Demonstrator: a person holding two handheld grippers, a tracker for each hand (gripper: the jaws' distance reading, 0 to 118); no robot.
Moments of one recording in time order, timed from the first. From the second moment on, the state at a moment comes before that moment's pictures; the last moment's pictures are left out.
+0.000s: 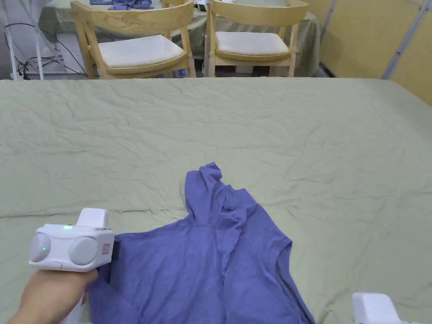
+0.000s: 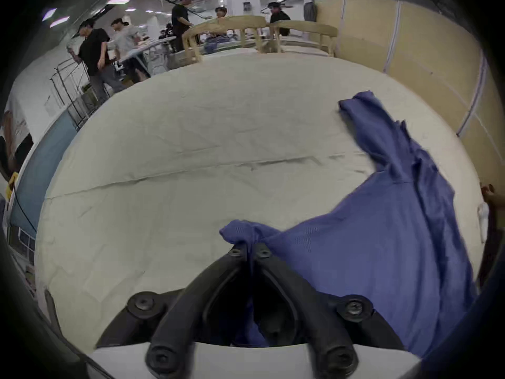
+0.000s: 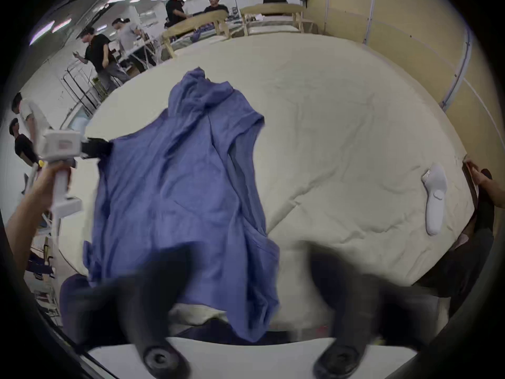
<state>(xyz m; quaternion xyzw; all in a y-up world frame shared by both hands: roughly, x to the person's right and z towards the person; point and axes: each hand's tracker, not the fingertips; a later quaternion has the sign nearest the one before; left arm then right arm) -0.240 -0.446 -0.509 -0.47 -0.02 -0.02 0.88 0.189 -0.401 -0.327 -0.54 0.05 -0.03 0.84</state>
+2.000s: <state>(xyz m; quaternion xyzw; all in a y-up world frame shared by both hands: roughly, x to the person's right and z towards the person) -0.420 -0.016 -0.608 -0.06 0.06 0.31 0.95 0.169 0.038 -0.678 -0.13 -0.02 0.00 0.99</state>
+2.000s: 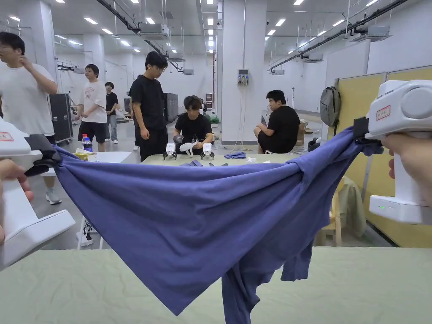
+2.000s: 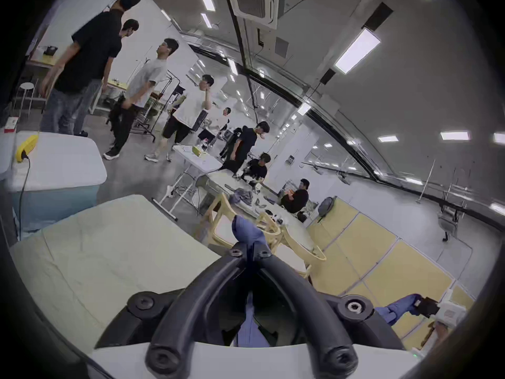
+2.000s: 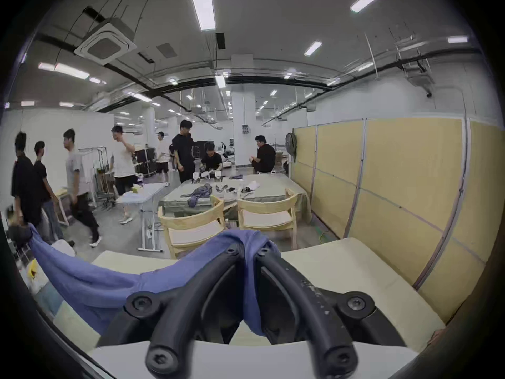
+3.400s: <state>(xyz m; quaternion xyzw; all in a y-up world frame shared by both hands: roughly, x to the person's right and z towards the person) -0.386 -0.400 -0.272 -0.43 0.06 0.29 0.85 0.278 -0.421 -0.309 -0.52 0.01 -0.03 0.85</state>
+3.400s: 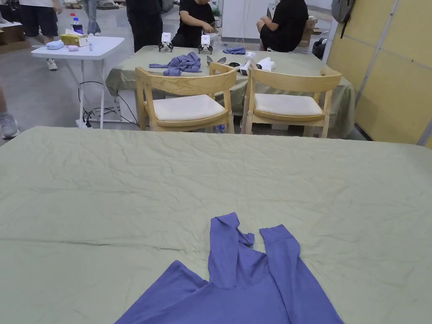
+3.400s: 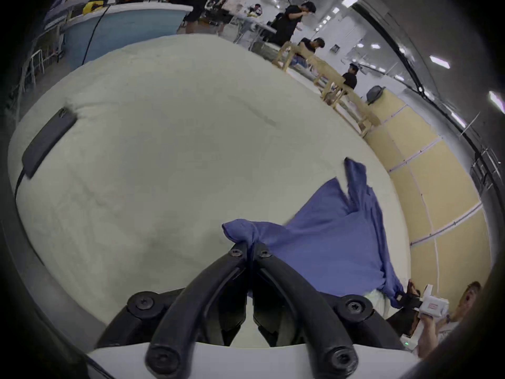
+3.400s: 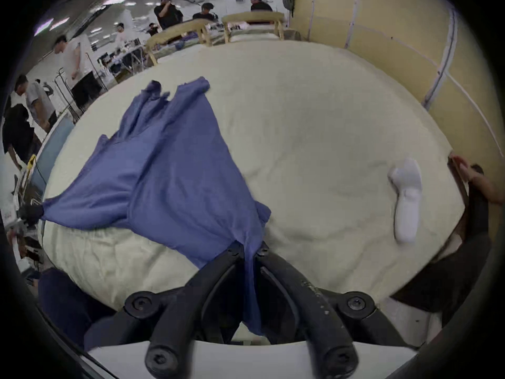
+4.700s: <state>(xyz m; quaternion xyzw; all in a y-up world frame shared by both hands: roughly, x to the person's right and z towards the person) -0.338 -0.470 -0.289 -0.51 0.11 0.09 0.85 0.156 -0.357 -0.392 -0.43 0.15 0.03 0.89</state>
